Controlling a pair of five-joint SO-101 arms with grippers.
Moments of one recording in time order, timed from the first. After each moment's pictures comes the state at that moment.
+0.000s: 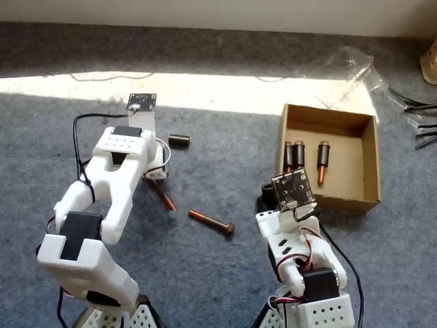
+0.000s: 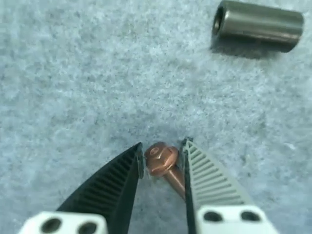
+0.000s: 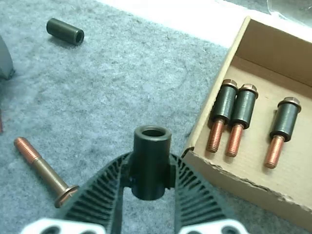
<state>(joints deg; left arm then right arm) -0.5 8.6 25.4 55.4 13.8 -15.1 -98.0 87.1 53.1 10.6</state>
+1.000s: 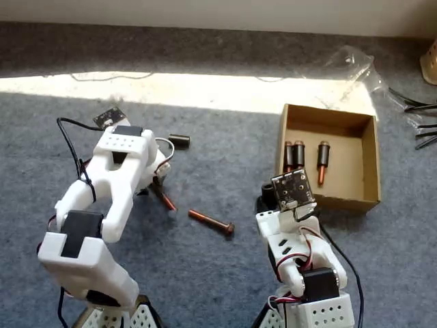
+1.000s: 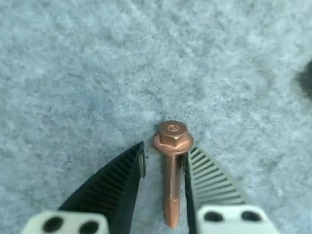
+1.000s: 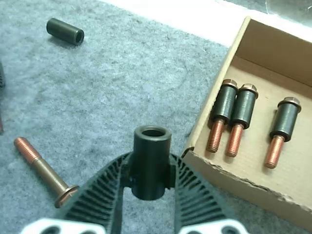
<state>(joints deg) -0.3 9.6 24.7 61.6 50.6 -15.1 -98.0 87.1 53.1 10.6</state>
